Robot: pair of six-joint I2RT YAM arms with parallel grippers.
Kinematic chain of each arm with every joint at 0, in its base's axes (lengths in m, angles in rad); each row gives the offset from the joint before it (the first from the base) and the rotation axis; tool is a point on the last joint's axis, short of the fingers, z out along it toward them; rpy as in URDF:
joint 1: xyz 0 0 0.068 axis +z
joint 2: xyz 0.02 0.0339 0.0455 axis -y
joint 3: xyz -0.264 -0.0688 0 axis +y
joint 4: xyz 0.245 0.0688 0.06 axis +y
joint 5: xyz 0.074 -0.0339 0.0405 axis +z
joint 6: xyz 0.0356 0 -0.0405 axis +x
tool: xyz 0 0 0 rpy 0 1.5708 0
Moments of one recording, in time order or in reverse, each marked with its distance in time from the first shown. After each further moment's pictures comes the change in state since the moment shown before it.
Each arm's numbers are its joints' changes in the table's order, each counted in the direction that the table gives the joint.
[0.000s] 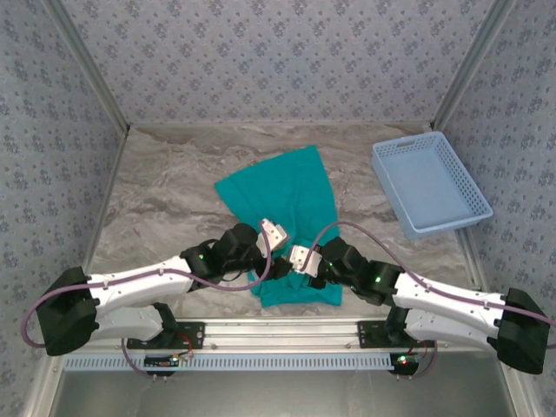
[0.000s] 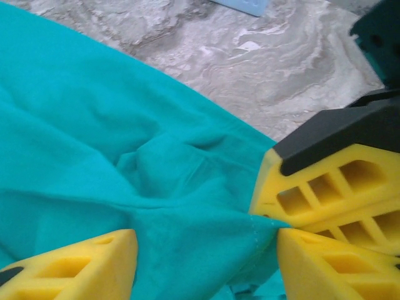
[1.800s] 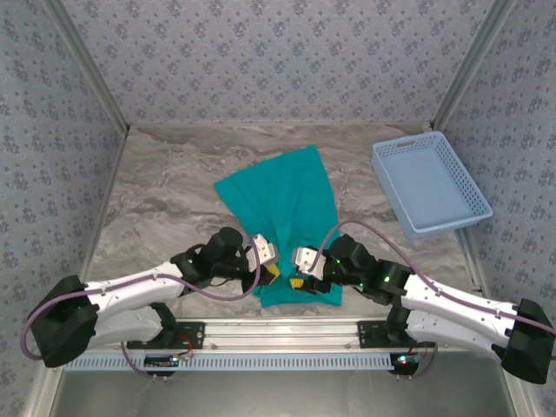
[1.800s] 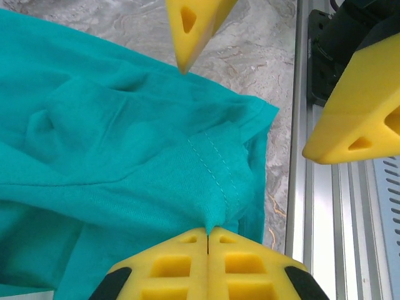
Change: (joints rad) left arm 0.114 0.062 0.156 -0.016 -0.356 0.202; right arm -0.039 0.073 -0.014 0.080 0.193 0.042
